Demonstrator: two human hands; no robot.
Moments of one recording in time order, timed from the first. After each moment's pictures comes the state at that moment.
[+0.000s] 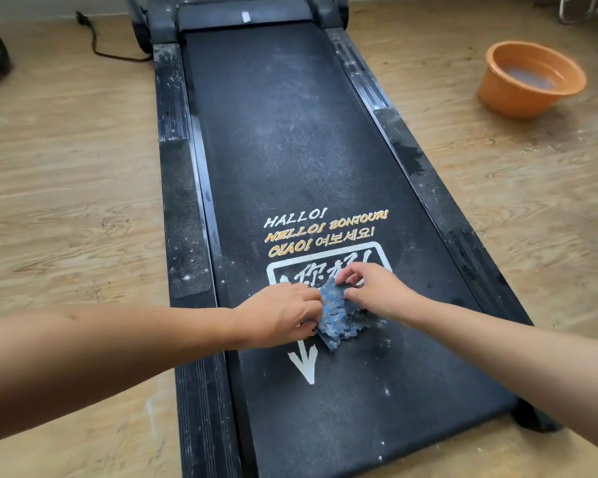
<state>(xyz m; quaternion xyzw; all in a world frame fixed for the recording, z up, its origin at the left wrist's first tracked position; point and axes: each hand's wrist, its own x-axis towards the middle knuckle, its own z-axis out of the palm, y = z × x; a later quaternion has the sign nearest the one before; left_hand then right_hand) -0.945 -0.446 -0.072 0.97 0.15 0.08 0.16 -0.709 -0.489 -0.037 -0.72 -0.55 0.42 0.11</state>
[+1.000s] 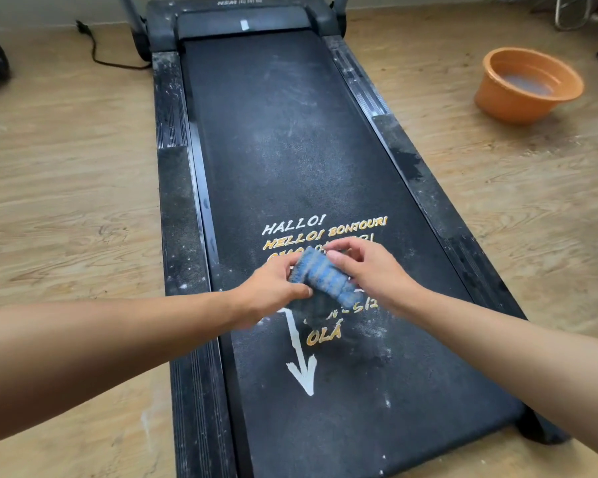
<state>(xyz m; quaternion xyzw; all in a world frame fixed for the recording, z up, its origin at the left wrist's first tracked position) -0.933 -0.425 -0.026 0.57 0.39 0.17 0.70 -0.724 -0.466 -0.006 -0.64 -0.46 0.52 0.33</state>
